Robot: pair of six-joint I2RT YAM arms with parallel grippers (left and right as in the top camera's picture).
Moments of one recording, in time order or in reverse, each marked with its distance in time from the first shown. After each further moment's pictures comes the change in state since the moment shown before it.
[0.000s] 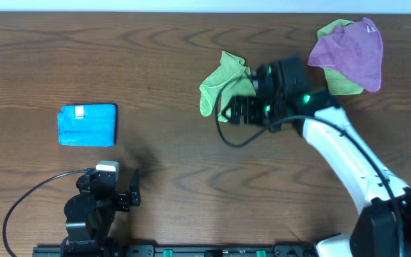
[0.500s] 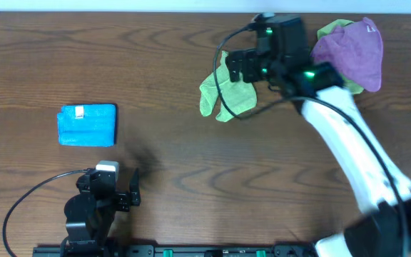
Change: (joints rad) left arm 0.000 0.000 0.000 0.000 0.000 0.000; right arm 0.023 0.057 0.383 0.013 0.320 -0.193
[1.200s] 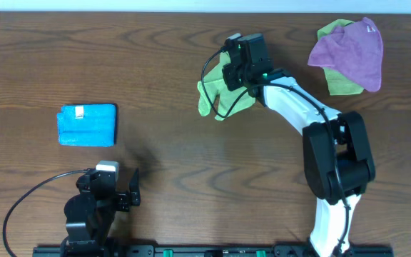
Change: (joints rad) left arm 0.000 0.000 0.000 0.000 0.000 0.000; right arm 0.012 0.450 -0.066 0.499 0.086 -0.269
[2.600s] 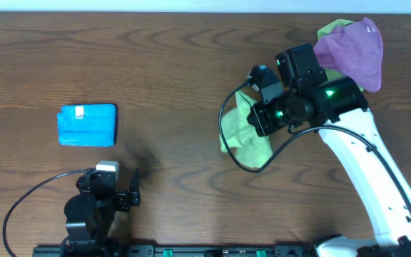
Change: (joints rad) left arm 0.000 0.000 0.000 0.000 0.000 0.000; right arm 0.000 -0.589 0.008 -1.022 -0.294 -0.003
